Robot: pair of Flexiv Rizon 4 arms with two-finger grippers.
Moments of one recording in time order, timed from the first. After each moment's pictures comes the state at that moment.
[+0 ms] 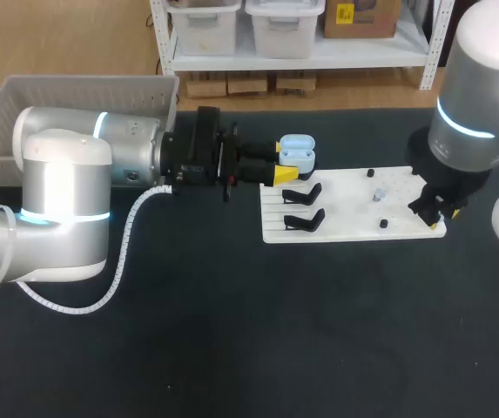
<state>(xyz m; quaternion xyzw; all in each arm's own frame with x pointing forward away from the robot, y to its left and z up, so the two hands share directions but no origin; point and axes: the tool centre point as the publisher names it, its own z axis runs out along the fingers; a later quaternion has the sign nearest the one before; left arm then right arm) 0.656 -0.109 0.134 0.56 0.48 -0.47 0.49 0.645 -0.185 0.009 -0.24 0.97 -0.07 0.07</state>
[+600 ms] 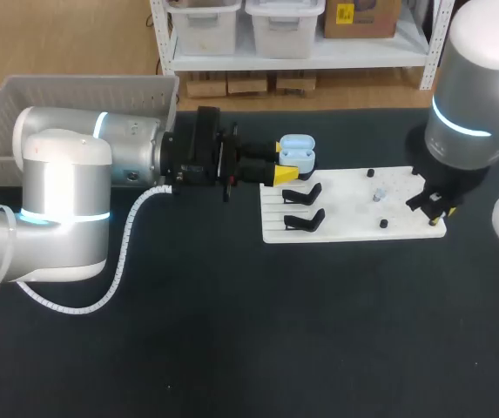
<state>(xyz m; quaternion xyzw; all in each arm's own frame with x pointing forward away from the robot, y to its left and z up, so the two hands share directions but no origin) 0.656 -0.109 0.134 0.56 0.48 -0.47 0.49 0.645 -0.182 0.024 -0.24 0.96 -0.08 0.08</state>
